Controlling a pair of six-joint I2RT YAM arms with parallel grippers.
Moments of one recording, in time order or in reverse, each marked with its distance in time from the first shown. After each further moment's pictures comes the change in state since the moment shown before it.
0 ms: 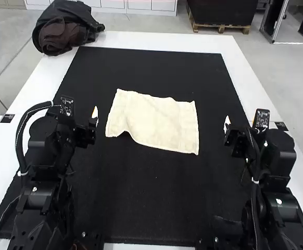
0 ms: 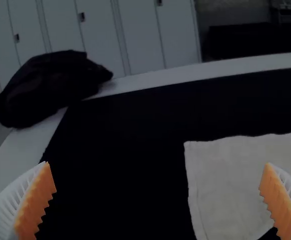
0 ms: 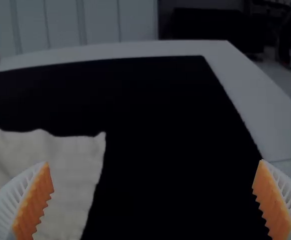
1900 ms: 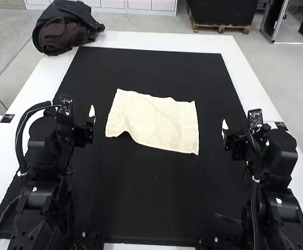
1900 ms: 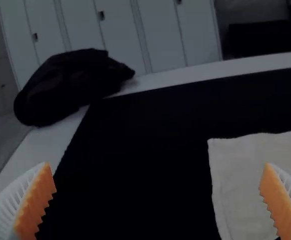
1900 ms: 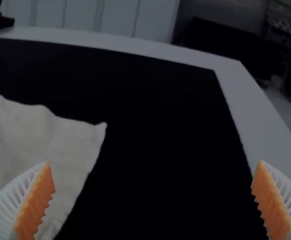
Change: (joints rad) left arm 0.002 0.000 0.000 -0.004 -0.068 0.037; right arm -0.063 0.002 0.000 -0.014 -0.139 -0.212
